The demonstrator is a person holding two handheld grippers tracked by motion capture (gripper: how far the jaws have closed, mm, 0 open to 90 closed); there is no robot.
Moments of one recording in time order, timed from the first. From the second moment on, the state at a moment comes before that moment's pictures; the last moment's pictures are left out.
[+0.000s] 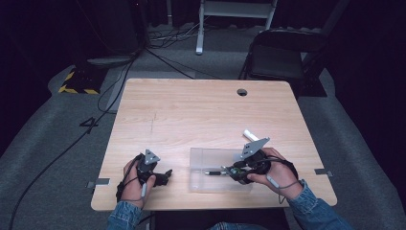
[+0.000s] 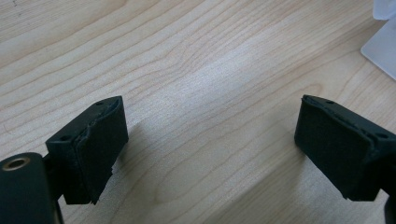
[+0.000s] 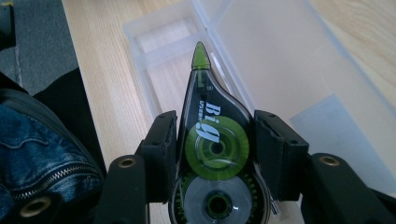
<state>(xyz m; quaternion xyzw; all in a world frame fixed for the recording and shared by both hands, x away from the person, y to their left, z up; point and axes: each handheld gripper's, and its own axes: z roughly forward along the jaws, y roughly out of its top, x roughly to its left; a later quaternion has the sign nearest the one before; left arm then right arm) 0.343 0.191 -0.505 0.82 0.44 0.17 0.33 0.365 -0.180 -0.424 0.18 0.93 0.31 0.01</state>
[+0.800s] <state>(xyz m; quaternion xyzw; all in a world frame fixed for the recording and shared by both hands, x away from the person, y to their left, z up) 0.343 0.191 -0.505 0.82 0.44 0.17 0.33 0.370 -0.176 -0.447 0.14 0.95 0.27 0.02</state>
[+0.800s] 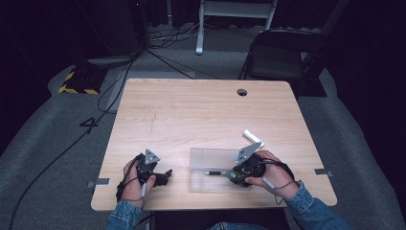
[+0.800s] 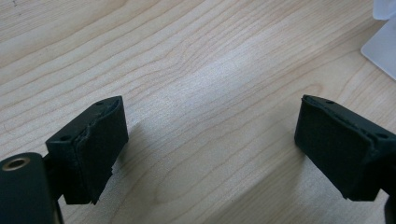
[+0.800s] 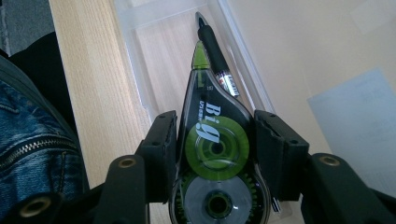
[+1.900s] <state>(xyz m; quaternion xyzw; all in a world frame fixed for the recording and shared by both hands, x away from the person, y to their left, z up) 0.343 0.191 -0.505 0.82 0.44 0.17 0.33 0.375 -0.173 -0.462 0.13 0.96 0.24 -0.02</state>
